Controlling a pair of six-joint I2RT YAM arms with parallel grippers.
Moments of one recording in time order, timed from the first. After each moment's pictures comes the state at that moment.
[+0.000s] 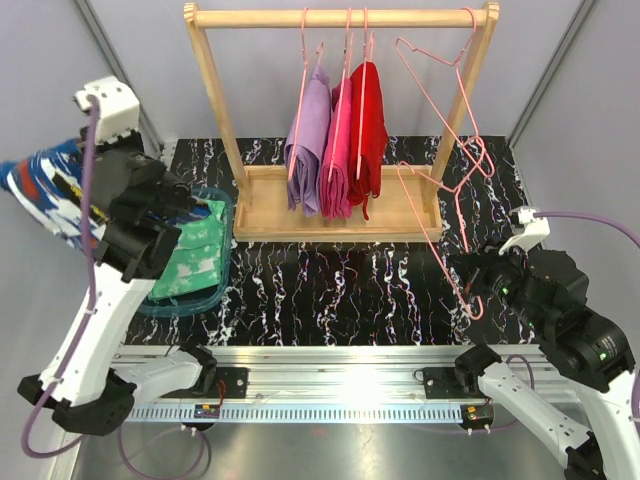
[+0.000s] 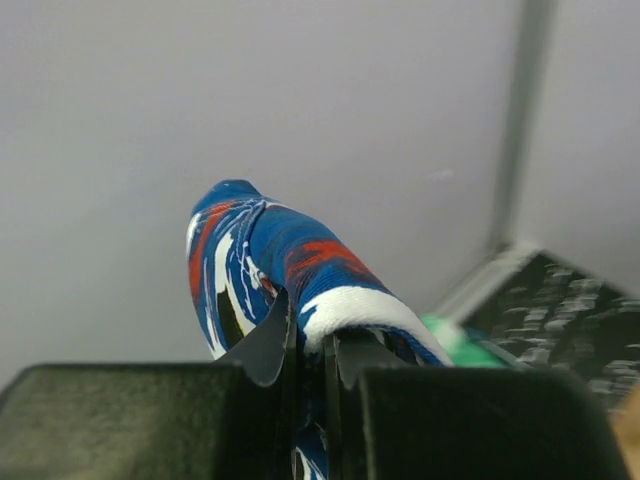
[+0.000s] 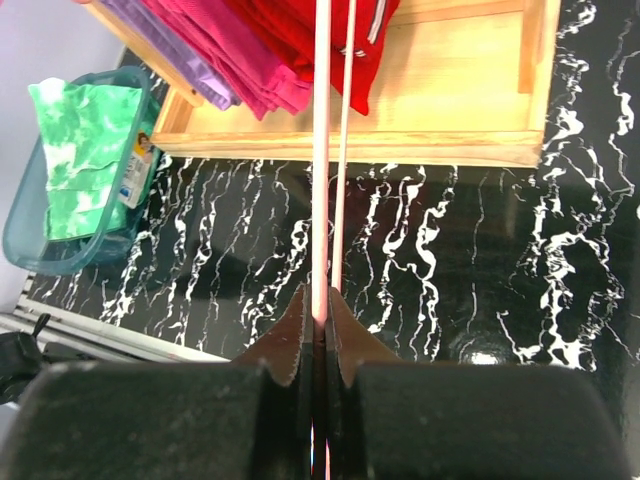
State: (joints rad) left arm -0.59 1.12 1.64 0.08 -1.42 0.78; right arm 0.53 0.57 1.18 -0.95 0.13 0.46
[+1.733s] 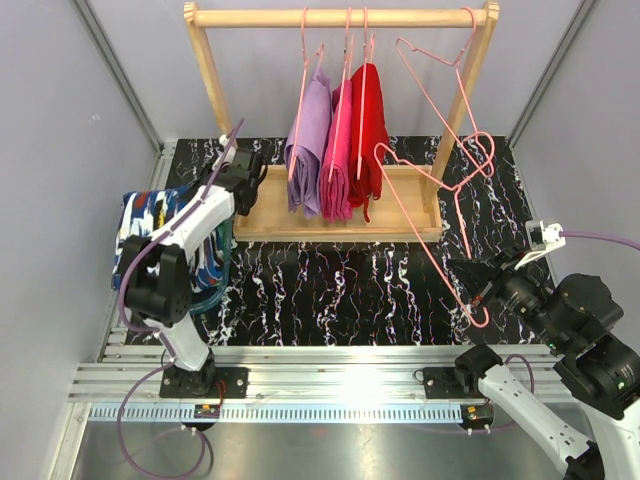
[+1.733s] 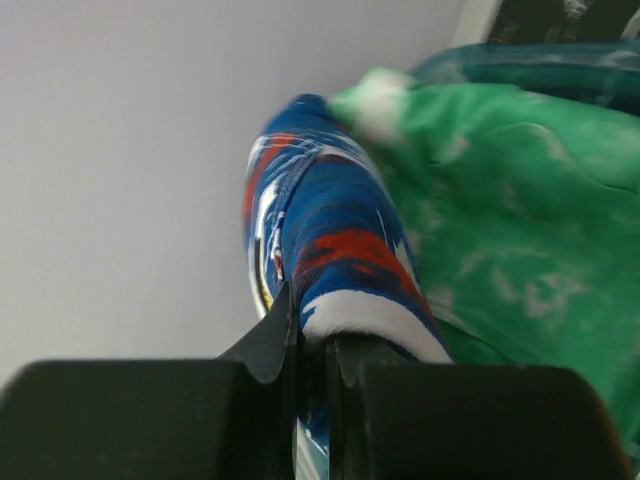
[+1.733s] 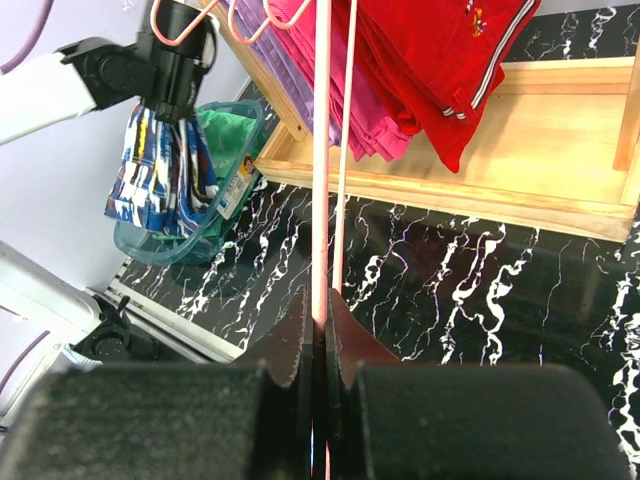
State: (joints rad) left arm -0.30 1.71 1.37 -0.64 -1.18 0.10; right arm 0.53 0.45 1.17 -0.84 -0.04 0.44
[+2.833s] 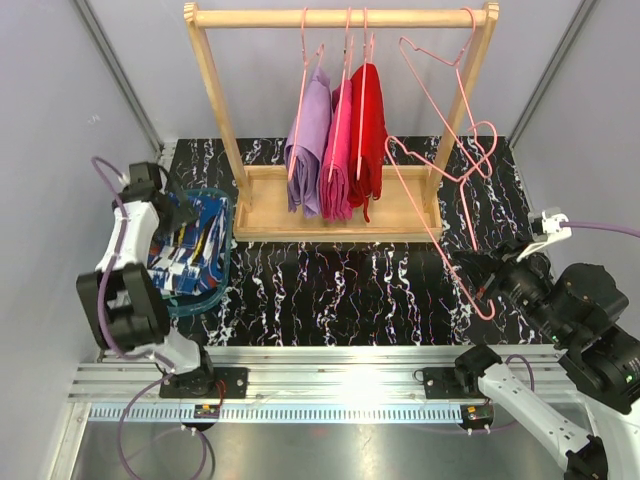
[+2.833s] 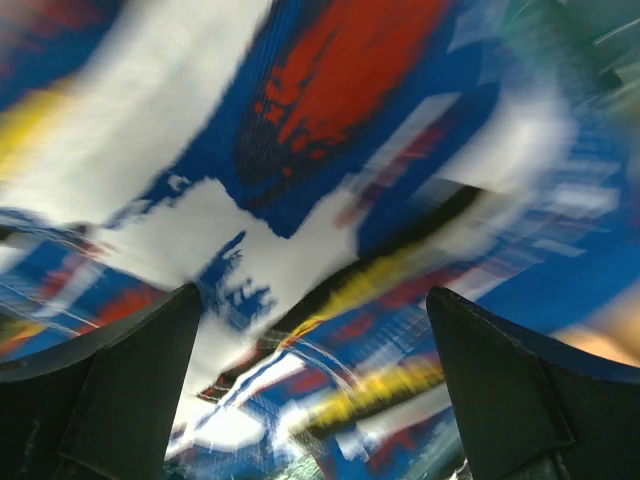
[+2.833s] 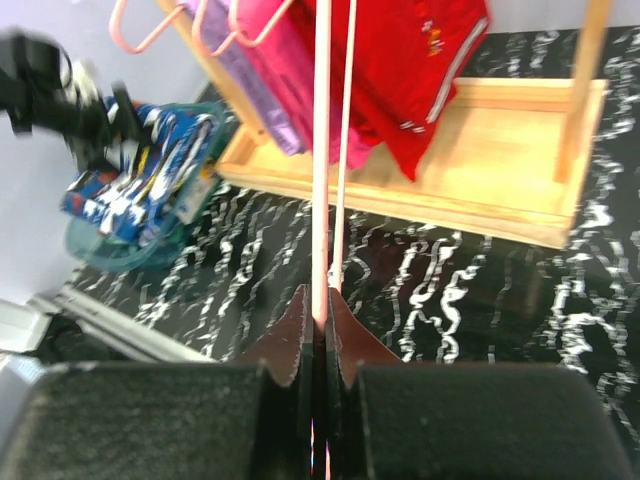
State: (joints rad) left arm 0.22 1.50 1.27 -0.75 -0.15 -0.38; right arm 0.53 0.52 1.26 -0.89 0.02 0.37
